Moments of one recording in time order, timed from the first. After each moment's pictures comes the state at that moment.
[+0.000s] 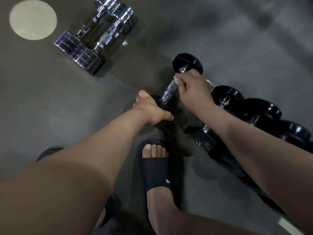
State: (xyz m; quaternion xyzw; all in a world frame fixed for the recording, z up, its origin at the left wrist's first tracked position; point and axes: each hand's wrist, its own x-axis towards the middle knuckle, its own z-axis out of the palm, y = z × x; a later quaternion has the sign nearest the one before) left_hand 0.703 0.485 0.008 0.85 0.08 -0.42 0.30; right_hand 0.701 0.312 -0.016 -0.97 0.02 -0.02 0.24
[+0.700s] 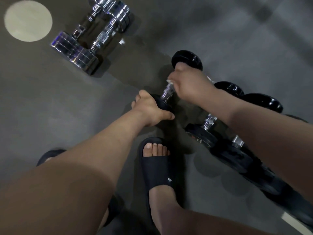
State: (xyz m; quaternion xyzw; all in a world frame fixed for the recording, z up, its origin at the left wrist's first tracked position) left_hand 0.697 0.484 0.005 0.87 0.04 -0.40 0.29; right_hand 0.723 0.312 0.011 -0.98 -0.15 0.11 0.09
